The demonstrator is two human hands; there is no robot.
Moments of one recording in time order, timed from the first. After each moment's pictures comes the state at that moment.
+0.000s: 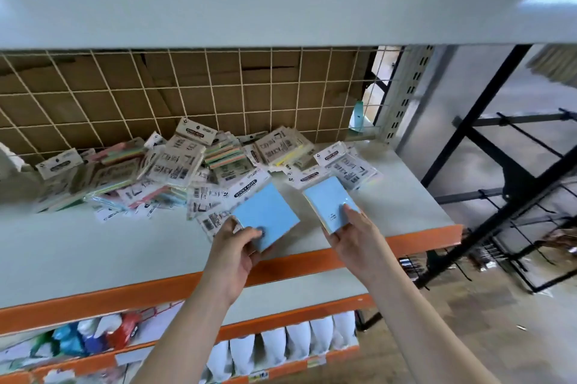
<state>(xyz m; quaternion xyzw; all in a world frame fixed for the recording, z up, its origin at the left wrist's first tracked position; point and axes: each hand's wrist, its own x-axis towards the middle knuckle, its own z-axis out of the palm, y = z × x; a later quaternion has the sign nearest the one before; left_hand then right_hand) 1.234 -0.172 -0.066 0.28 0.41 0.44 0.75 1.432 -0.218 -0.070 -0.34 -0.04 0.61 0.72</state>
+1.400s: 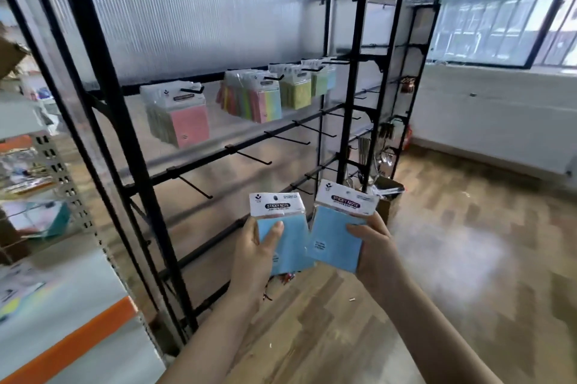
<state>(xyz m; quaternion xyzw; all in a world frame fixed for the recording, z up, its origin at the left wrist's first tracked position) 1.731 -0.460 0.019 0.61 0.20 0.32 0.70 1.837 -0.610 0.021 -0.46 -0.14 0.25 0.84</state>
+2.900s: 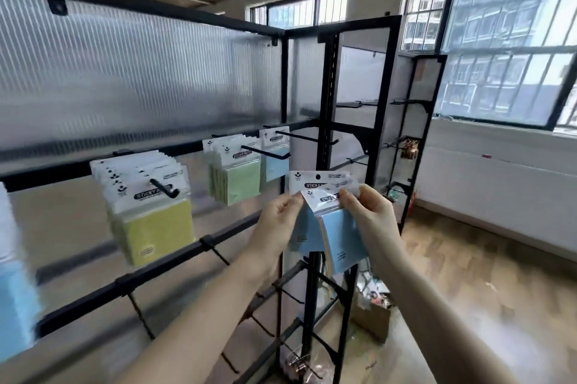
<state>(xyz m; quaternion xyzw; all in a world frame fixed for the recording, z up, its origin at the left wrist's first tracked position) 2.333 -0.365 0.117 0.71 0.09 0.28 0.64 2.418 -0.496 0.122 -0.65 -0.29 -0.01 0.70</state>
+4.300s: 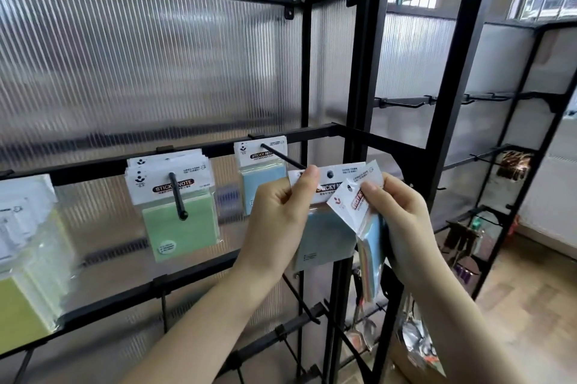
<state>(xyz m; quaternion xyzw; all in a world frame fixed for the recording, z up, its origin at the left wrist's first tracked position) 2.489 -0.352 0.149 0.71 0.12 0.46 0.52 2.626 -0.443 0.132 -0.45 -0.46 0.18 0.74</state>
